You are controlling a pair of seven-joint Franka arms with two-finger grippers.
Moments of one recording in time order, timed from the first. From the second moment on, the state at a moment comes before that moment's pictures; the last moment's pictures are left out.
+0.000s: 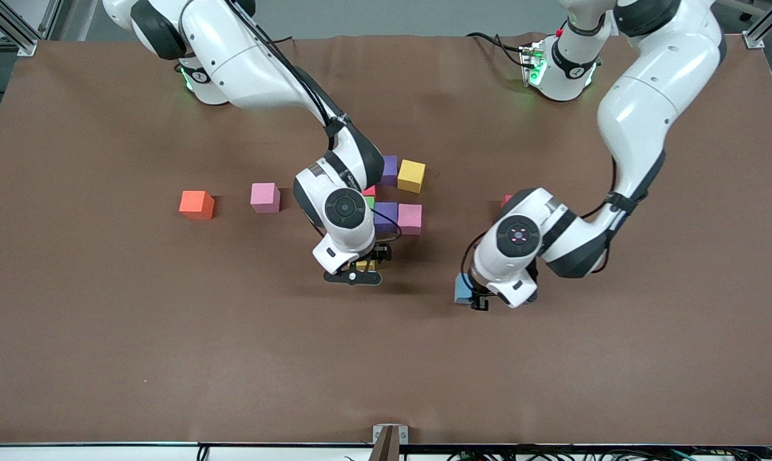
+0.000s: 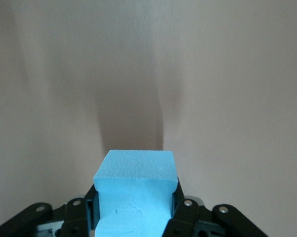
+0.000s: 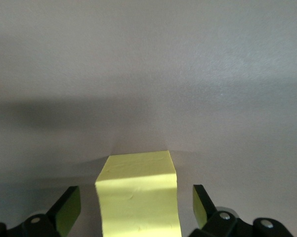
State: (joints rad) left arm 0.03 0.91 -0.71 -1.41 0.65 2.14 -2.30; right arm 0.69 0.84 -0.04 -1.29 0.05 2.12 0.69
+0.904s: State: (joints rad) left arm -0.24 0.97 -0.60 -1.36 0.58 2.30 -2.50; right arm 0.25 0.56 -0.07 -1.29 0.06 1.64 0.41
